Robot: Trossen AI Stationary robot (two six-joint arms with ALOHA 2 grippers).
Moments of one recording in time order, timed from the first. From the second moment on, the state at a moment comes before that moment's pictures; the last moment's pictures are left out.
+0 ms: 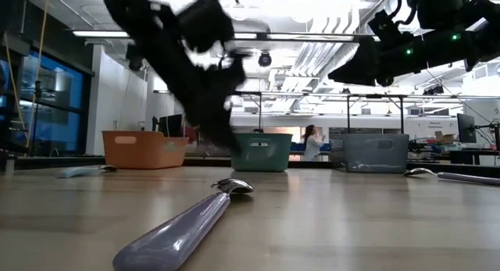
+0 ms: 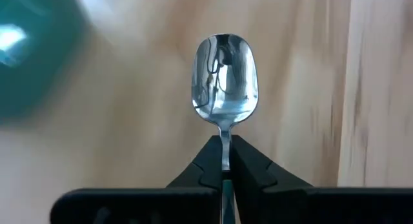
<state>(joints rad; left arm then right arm) 0.00 1.76 0.90 0.01 -0.21 -0.19 -0.12 1.03 0.23 0.71 0.49 -0.04</state>
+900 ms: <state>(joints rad) 0.54 1.79 0.98 0.50 0.15 -0.45 -0.12 1.03 0.23 0.70 0.48 -0.03</state>
